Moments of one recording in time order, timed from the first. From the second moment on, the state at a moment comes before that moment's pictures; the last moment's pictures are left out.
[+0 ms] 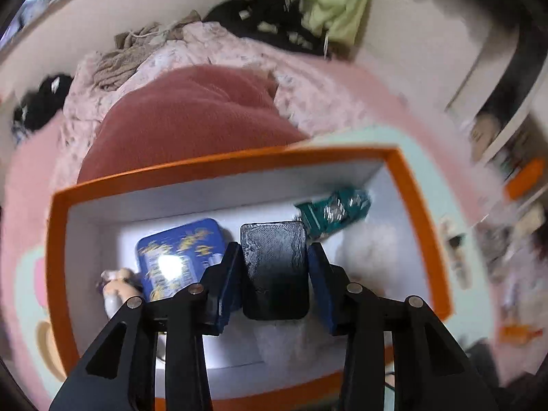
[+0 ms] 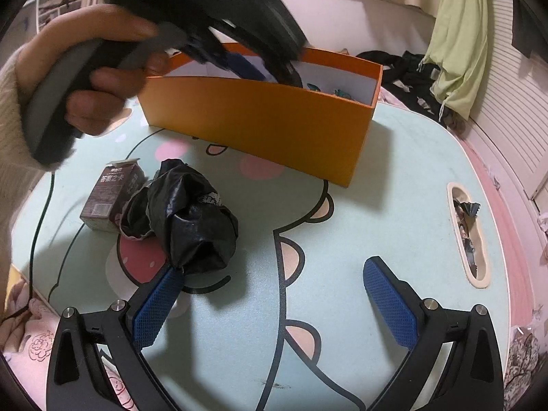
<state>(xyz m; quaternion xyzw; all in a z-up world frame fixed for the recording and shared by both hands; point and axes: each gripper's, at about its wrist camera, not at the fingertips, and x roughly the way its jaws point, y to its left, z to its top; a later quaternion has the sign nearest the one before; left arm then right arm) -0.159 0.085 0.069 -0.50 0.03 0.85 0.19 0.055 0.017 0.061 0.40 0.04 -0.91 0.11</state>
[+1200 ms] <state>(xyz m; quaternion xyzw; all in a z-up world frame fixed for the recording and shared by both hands) 0.064 -0.077 0.029 -0.41 -0.09 0.90 0.11 0.034 0.035 0.146 0.37 -0.01 -0.91 0.18</state>
